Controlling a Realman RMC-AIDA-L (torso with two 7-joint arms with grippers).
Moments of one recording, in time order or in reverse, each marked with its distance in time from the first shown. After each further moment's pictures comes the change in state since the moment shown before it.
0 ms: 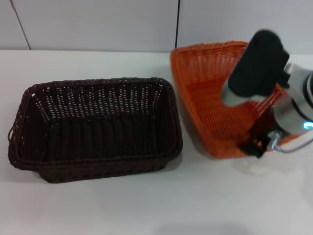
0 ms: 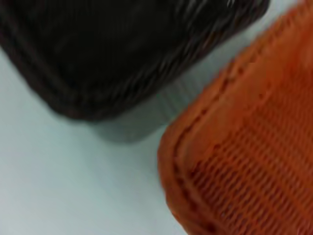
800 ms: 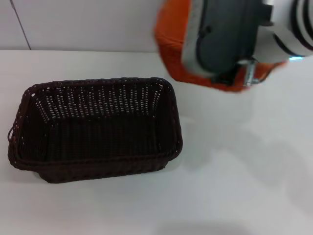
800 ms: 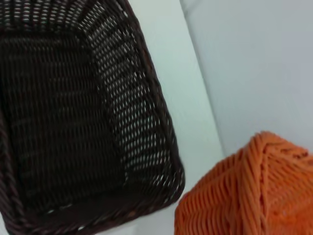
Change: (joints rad) left arm 0.000 -0.007 0.001 0.000 0.000 -0.033 -0.007; right arm 0.157 -0.007 -0.066 0.322 -0.081 0.028 -0.221
